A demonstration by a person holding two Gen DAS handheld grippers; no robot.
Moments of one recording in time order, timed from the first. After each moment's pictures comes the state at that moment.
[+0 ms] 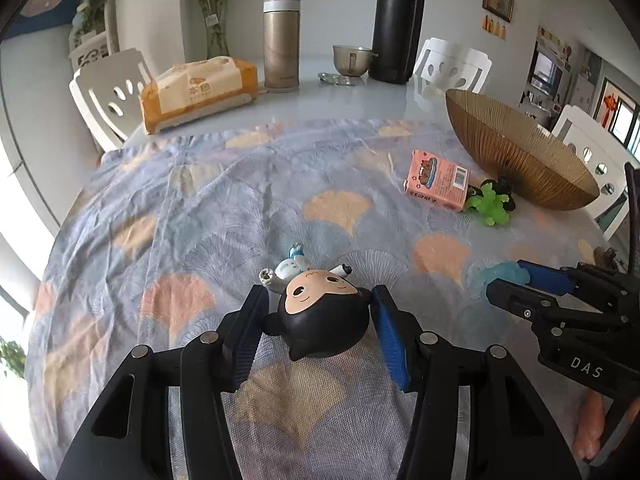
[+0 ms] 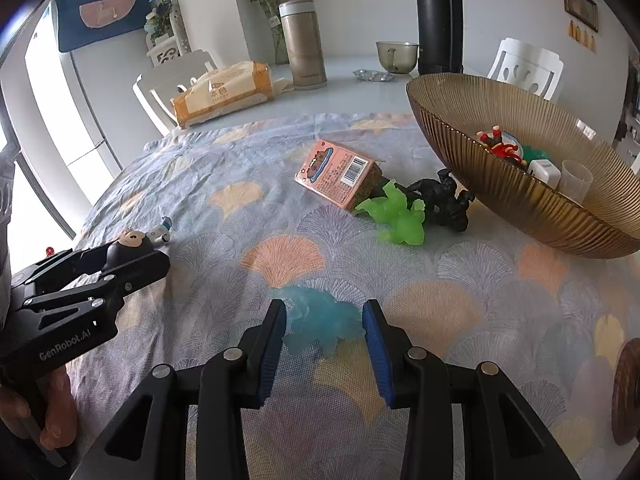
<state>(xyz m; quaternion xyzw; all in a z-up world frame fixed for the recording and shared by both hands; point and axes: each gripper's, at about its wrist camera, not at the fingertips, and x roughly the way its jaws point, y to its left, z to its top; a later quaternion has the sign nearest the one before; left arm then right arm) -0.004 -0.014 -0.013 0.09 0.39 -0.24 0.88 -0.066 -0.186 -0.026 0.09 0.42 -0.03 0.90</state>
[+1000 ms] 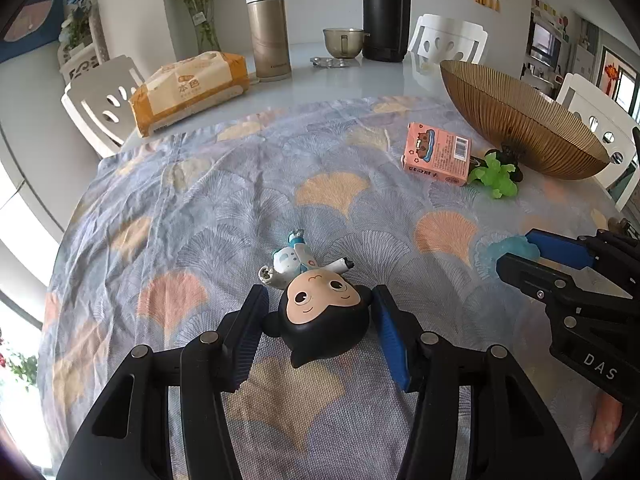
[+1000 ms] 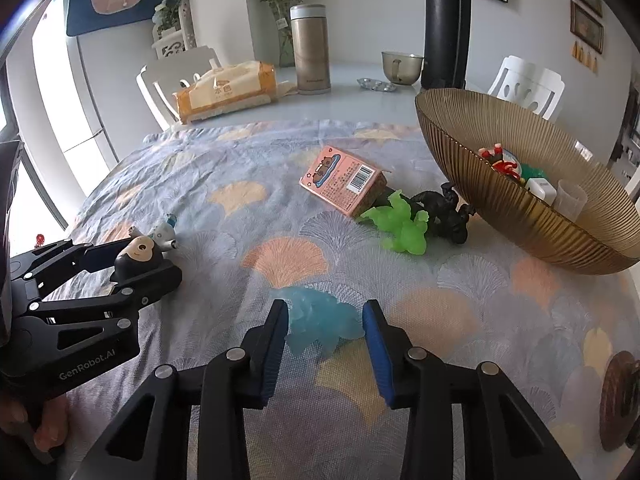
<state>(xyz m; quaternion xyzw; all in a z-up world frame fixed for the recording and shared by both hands) -0.006 -0.027 -0.021 0.13 0.40 -0.23 0.88 -0.065 -0.177 -0.024 0.05 0.42 -0.04 0.91</state>
